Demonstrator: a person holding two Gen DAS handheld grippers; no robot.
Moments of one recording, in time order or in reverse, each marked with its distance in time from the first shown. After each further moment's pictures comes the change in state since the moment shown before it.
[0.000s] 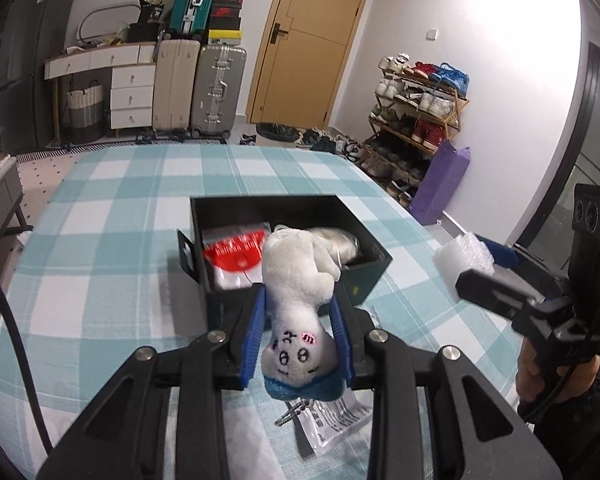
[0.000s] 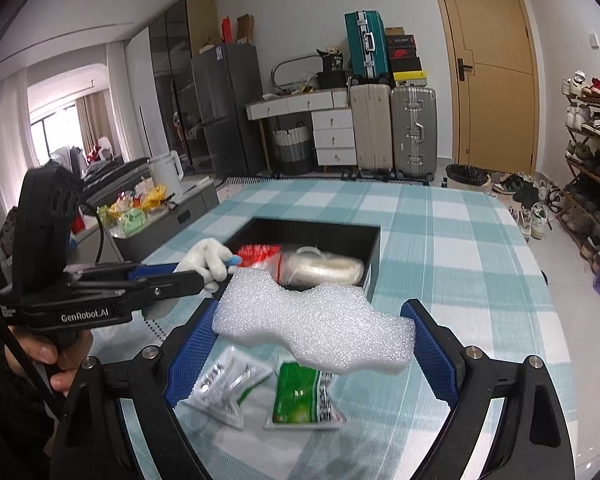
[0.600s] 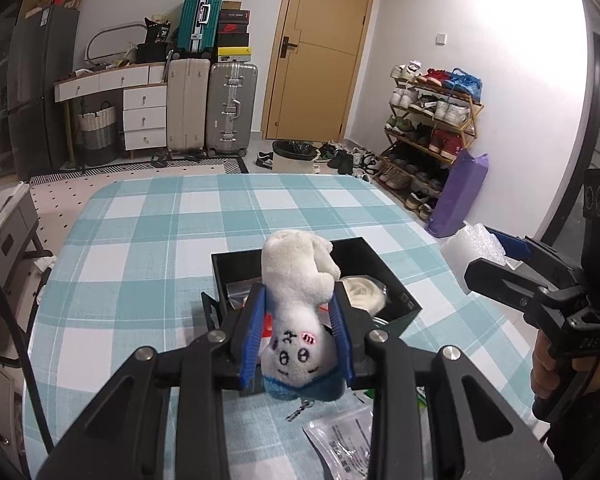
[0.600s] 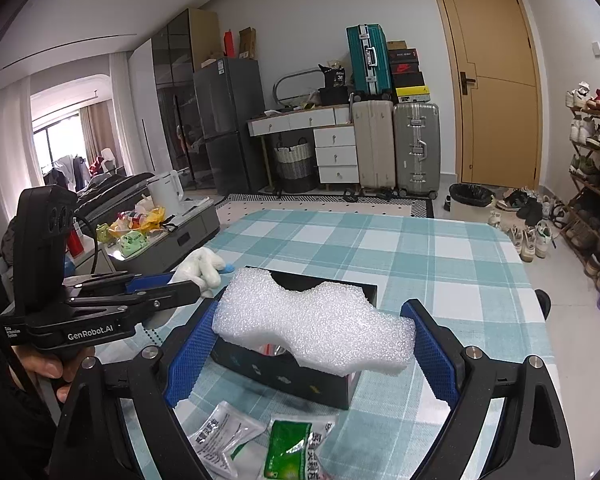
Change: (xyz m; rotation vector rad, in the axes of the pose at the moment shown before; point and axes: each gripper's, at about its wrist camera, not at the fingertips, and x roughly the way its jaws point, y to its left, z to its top) left arm 0.017 0.008 0.042 0.037 -0.037 0.080; right arm 0.019 -0.009 0.050 -0.012 -0.029 0.013
